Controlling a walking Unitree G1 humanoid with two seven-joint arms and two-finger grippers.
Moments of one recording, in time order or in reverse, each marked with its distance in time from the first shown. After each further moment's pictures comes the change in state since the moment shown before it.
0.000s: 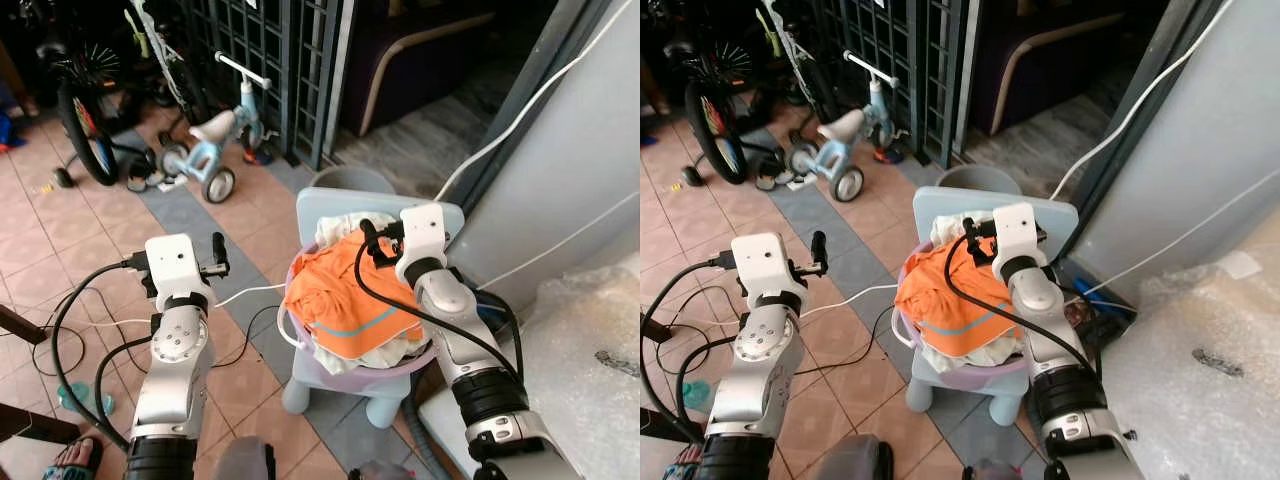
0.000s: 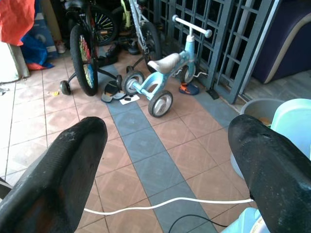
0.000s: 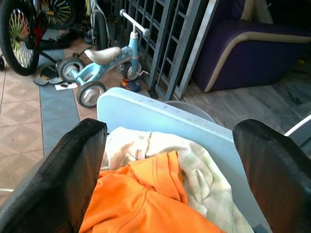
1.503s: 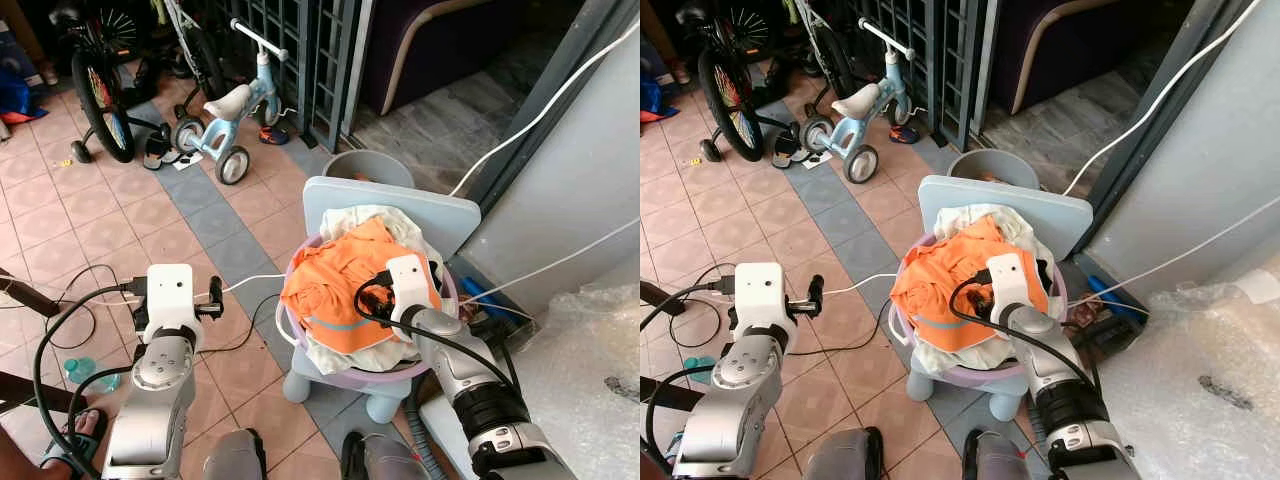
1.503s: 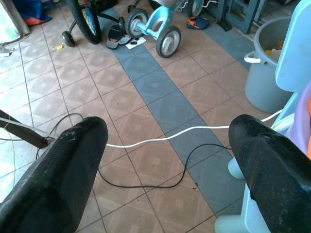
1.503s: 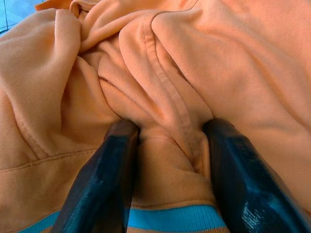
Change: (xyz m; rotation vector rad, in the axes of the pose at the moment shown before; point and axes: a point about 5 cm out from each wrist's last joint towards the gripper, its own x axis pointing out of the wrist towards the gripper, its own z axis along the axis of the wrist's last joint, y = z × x) left arm -0.027 0.022 -0.016 0.133 0.195 -0.053; right arm -0.014 0.021 -0.055 0.183 0.410 0.145
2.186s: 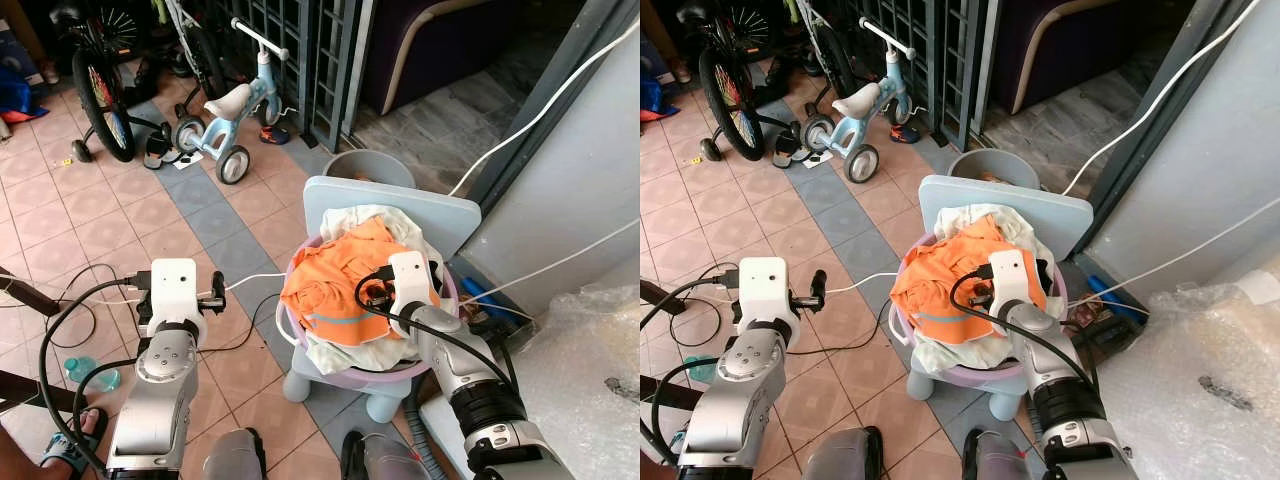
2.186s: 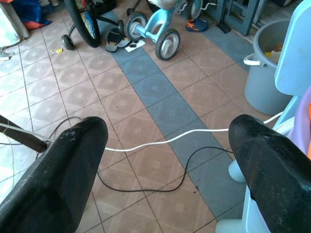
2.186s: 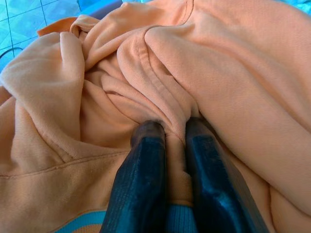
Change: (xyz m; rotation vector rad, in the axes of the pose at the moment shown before) left arm 0.006 -0.003 0.004 0.009 -0.014 -0.003; right arm 0.001 0.002 0.006 0.076 -0.035 -0.005
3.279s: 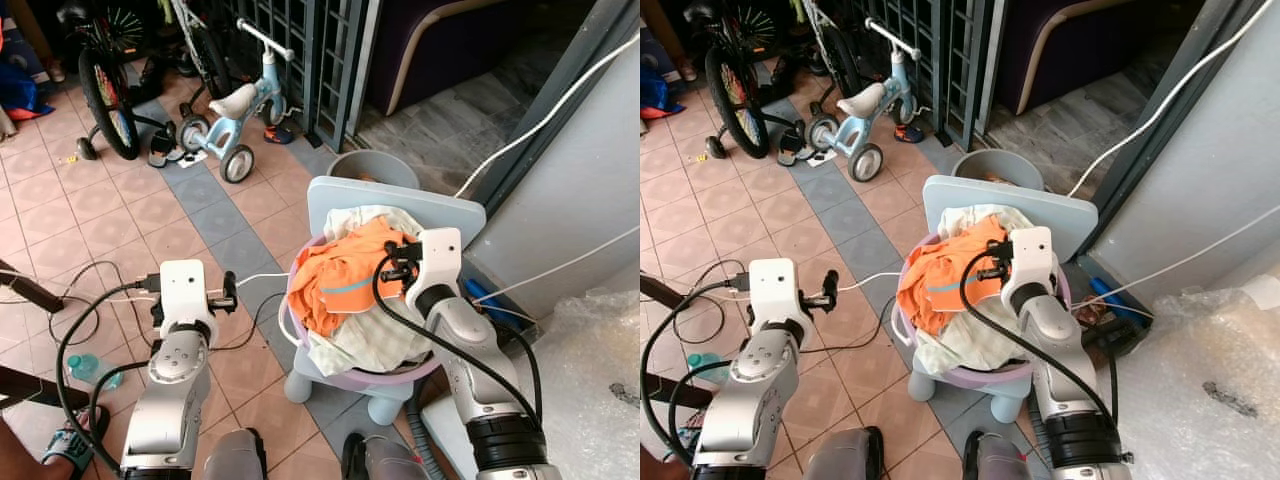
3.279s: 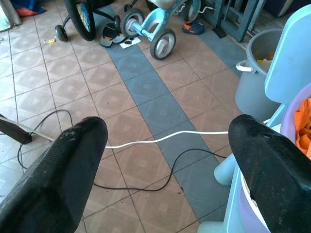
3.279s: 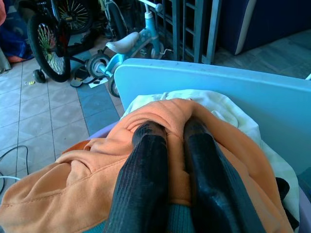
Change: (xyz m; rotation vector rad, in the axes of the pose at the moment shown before) left arm 0.003 -0.014 -0.001 -0.084 -0.011 -0.034; right arm -0.042 -0.008 0.036 0.046 -0.429 -0.053
